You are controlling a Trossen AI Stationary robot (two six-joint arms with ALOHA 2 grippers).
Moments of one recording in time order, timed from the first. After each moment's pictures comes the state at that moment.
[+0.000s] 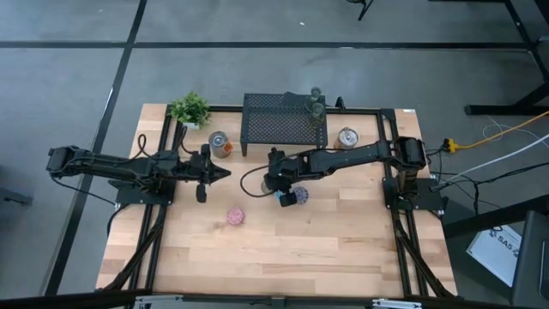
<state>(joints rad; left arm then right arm) 0.02 0.57 0.15 0.34 -0.06 -0.16 0.03 1.94 1.38 -0.42 0.06 -0.36</state>
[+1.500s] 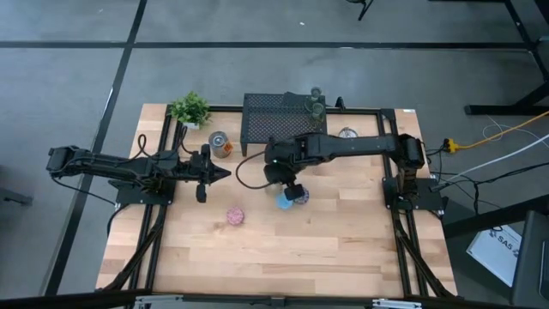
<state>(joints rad) 0.02 0.57 0.15 0.34 -0.06 -0.17 0.00 1.94 1.74 -0.92 -0.07 -0.42</state>
